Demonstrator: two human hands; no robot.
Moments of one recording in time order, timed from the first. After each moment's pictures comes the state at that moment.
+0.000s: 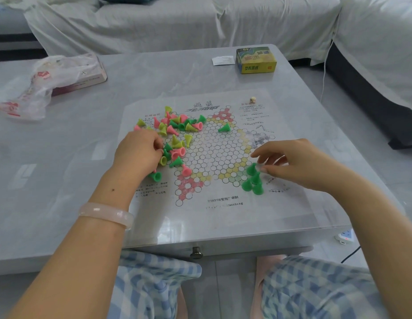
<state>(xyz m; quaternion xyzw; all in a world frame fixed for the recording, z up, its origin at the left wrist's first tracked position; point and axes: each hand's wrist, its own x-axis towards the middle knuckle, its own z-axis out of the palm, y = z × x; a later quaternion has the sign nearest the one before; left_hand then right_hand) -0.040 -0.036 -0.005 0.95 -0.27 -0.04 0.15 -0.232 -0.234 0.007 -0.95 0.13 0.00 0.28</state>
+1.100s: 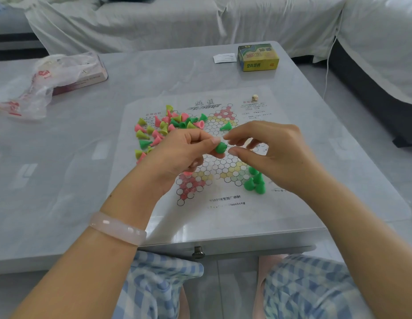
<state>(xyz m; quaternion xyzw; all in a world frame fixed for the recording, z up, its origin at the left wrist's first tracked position) -0.097 -0.057 0.022 0.73 -0.26 -0.35 0.53 -0.212 -0.195 0.014 -0.92 0.01 -0.26 0.30</state>
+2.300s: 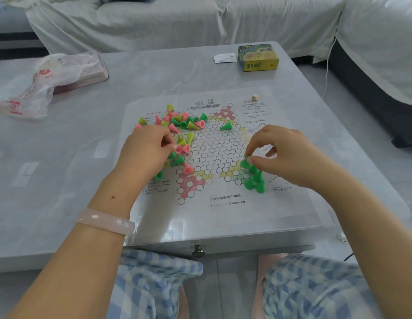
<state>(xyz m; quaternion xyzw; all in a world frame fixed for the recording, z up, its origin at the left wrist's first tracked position) -0.059 -0.037 0.005 0.93 -0.31 -0.03 0.21 -0.217 -0.213 0.014 -0.95 0.13 -0.07 0.27</state>
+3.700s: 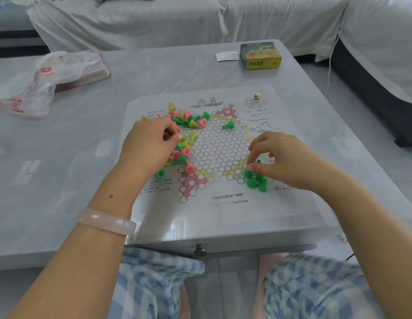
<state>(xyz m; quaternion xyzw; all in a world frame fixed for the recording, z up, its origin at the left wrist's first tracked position) -0.062 -0.037 0.011 0.91 -0.32 0.00 0.27 -0.213 -0.217 0.001 -0.97 0.11 -0.03 0.22</state>
